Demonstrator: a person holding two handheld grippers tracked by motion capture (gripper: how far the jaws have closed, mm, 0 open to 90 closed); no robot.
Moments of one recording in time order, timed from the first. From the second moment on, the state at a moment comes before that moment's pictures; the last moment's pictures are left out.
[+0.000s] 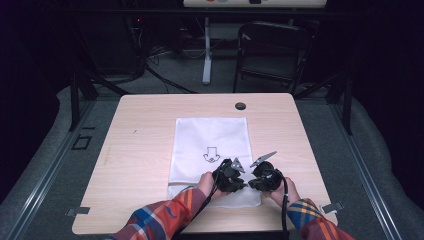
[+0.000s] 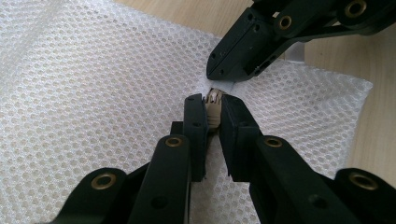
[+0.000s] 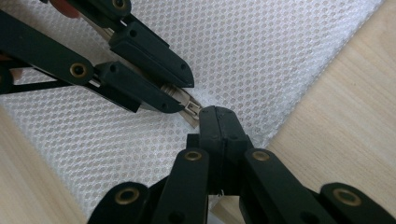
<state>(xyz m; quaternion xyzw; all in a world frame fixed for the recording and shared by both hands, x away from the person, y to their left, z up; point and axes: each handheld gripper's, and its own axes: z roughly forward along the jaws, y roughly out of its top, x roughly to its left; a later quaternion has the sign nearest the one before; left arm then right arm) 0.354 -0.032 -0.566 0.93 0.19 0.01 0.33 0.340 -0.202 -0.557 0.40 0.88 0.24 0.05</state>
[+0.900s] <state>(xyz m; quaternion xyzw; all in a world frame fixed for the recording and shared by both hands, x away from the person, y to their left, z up) 0.355 -0.033 -0.567 0.93 0.18 0.00 0.33 0.341 -0.202 -0.558 0.42 0.87 0.25 0.04</state>
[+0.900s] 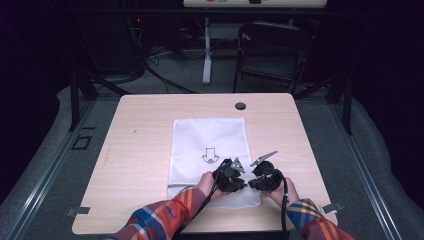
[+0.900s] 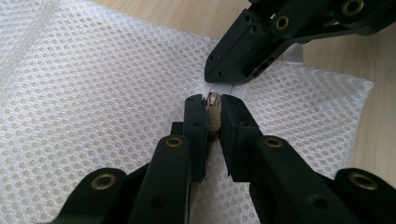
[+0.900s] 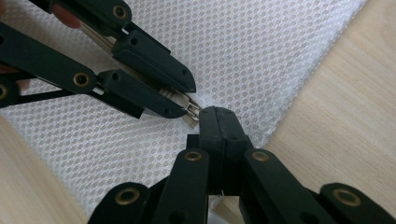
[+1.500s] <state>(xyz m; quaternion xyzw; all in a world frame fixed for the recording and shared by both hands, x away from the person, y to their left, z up) 0.362 -0.014 -0.563 0.93 0.19 0.00 0.32 0.339 -0.205 -0.558 0.44 0.86 0.25 0.04</state>
